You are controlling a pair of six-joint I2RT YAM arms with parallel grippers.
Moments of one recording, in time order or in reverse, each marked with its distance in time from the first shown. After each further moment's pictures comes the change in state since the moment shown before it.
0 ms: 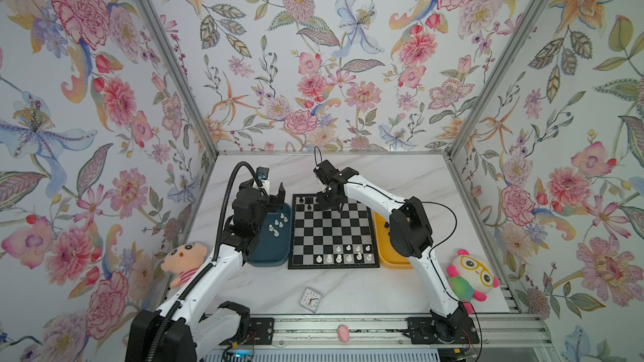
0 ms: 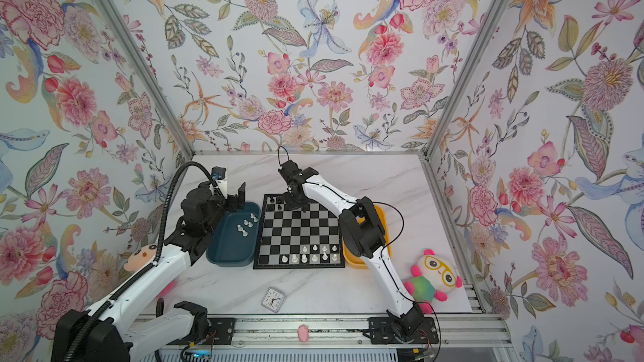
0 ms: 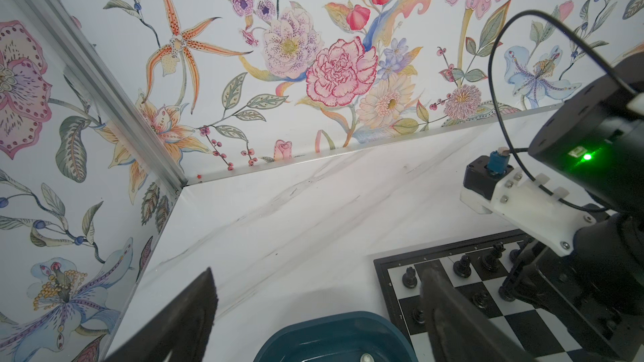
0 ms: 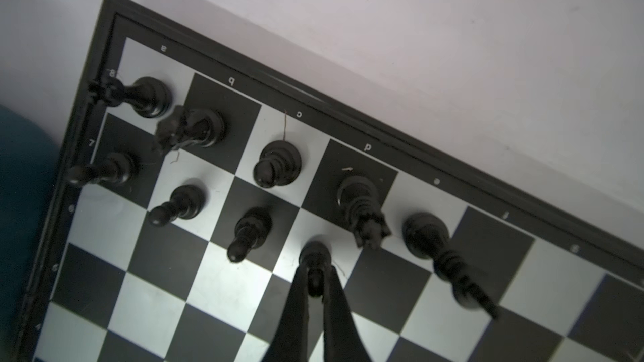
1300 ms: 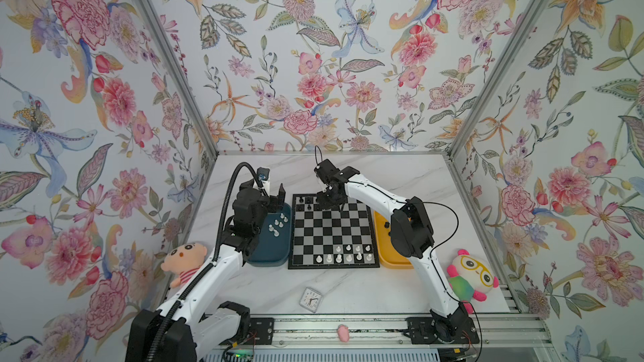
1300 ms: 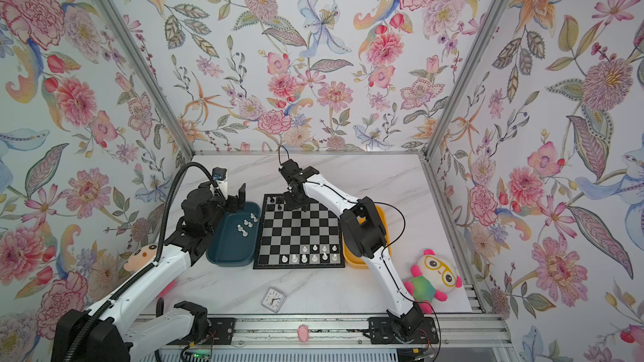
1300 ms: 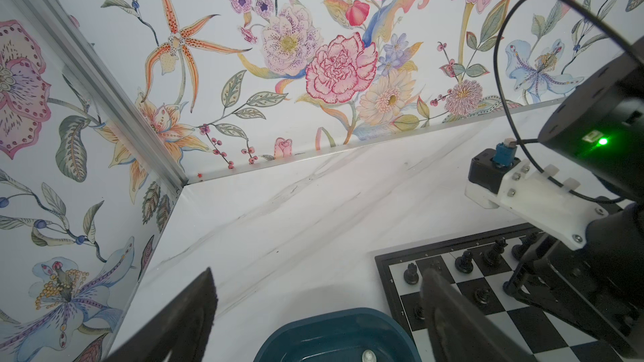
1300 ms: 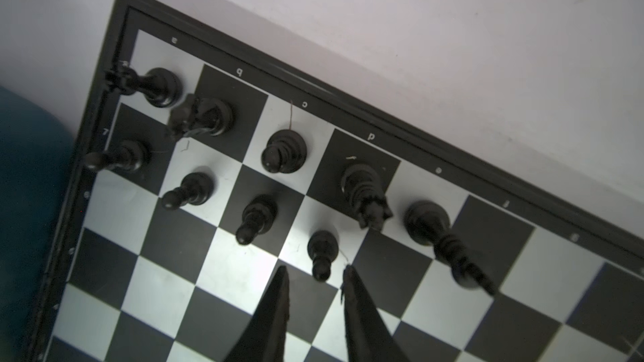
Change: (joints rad) left arm 0.000 0.000 -0.006 0.000 0.000 0.011; right arm 0.000 -0.025 0.000 -0.023 -0.030 0.000
